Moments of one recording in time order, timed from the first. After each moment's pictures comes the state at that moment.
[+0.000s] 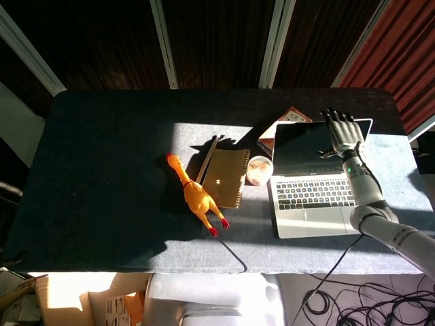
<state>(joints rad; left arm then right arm) -0.12 -1.01 0.01 -1.52 1.37 1.39 -0.10 0.86 -1.30 0.27 -1.11 -0.69 0.61 -0.34</state>
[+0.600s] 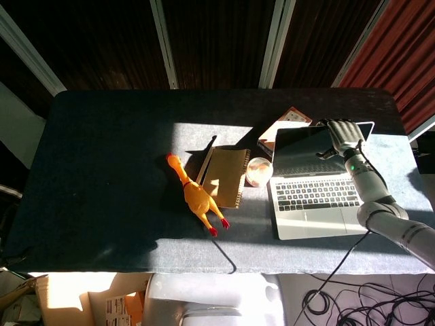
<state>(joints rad) -0.09 -1.14 -0.03 -1.37 1.40 1.43 -0.21 0.88 -1.20 0.21 -1.19 -0.69 0.53 -0.26</state>
